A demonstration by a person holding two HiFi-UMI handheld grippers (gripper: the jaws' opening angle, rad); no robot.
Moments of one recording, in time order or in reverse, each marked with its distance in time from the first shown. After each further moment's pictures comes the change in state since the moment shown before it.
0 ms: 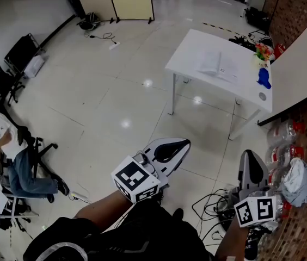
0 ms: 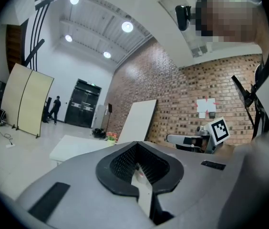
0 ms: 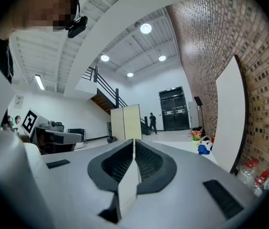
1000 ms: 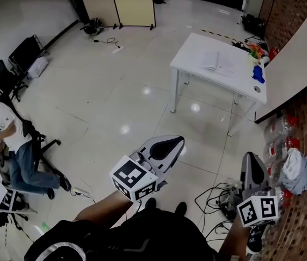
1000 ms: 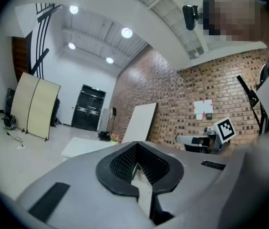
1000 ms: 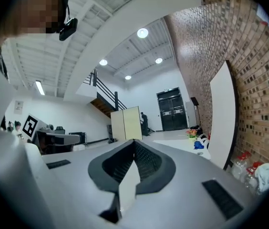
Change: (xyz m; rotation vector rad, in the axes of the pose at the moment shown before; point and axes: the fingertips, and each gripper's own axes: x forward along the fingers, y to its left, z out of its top) left arm -0.113 -0.084 0.003 0.021 -0.033 0.078; right arm -0.132 0.064 0.009 0.055 -0.027 -0.019
